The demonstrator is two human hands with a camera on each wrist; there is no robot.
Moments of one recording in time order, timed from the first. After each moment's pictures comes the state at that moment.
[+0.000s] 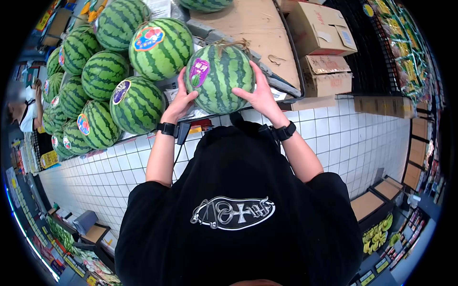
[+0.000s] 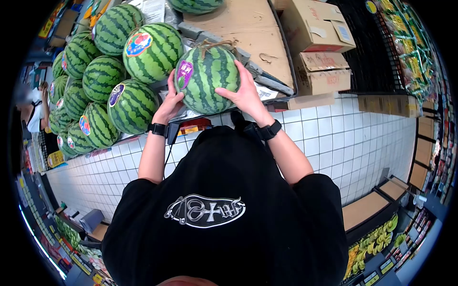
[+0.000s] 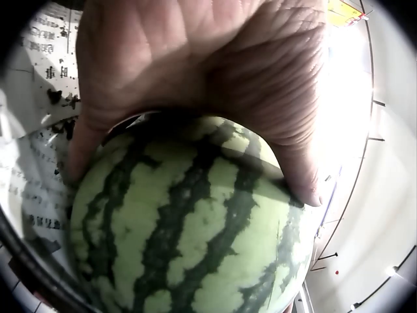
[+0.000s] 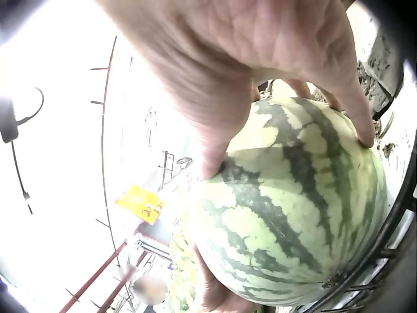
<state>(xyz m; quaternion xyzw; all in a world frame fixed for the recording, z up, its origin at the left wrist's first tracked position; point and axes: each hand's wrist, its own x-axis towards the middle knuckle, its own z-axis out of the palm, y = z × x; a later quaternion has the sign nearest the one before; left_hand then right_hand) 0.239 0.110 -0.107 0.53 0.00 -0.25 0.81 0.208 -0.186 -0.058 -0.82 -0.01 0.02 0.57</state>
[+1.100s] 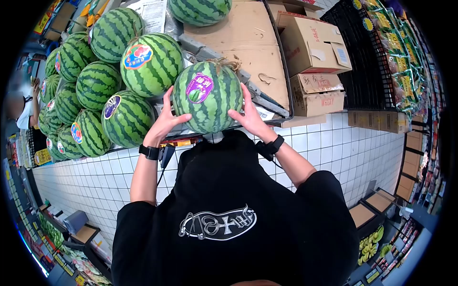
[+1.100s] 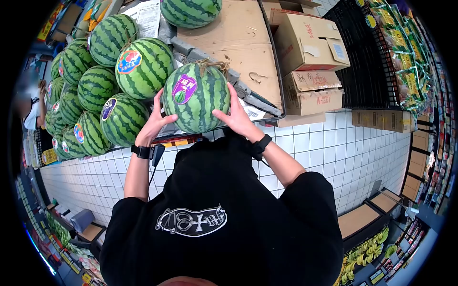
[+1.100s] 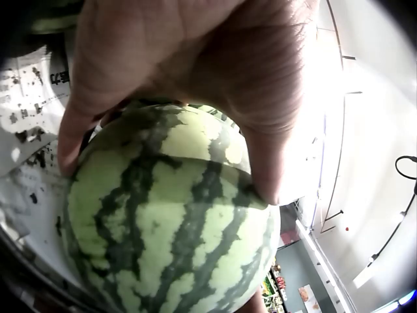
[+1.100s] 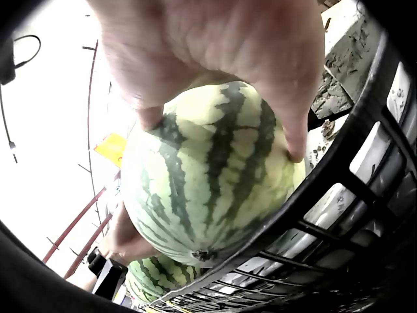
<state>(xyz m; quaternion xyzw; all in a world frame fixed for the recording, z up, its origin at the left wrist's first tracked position) 0.238 0.096 -0.038 0.73 0.00 -0.21 0.64 0.216 -0.215 -0.096 -0.76 -0.08 0.11 0.64</state>
